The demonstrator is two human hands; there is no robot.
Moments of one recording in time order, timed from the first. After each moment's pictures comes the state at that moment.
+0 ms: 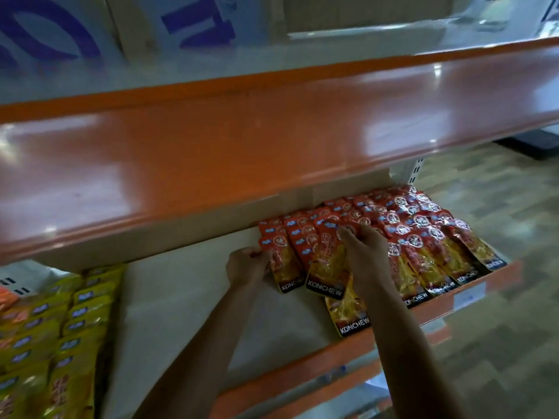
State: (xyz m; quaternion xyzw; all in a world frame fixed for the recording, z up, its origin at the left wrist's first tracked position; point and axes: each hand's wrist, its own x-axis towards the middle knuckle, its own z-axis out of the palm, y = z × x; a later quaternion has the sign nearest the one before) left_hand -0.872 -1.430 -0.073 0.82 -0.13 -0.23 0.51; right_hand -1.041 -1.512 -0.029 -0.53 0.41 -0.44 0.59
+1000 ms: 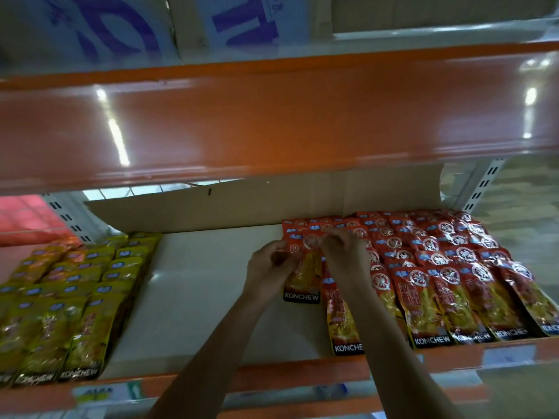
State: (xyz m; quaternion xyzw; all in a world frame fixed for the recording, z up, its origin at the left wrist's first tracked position) left_hand -0.917 -1.413 -0.057 0.75 -0.23 -0.19 0.59; right_hand -1.009 -1.522 -0.028 -0.74 0.37 -0.29 0.48
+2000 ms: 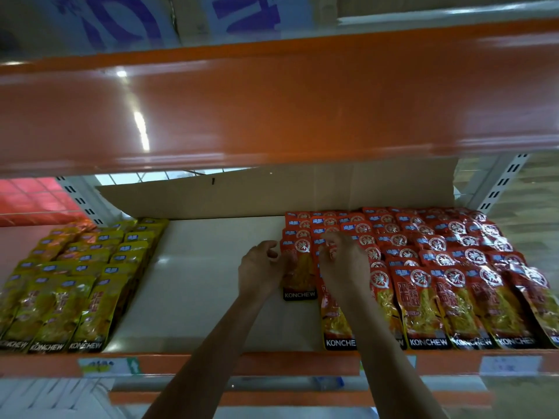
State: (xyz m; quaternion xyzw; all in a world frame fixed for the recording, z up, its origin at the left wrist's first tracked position) left_hand -0.920 -1.412 -0.069 0.89 -0.20 -0.07 0.39; right_hand -1.024 -1.520 -0.042 -0.85 0.33 -0.25 0.33
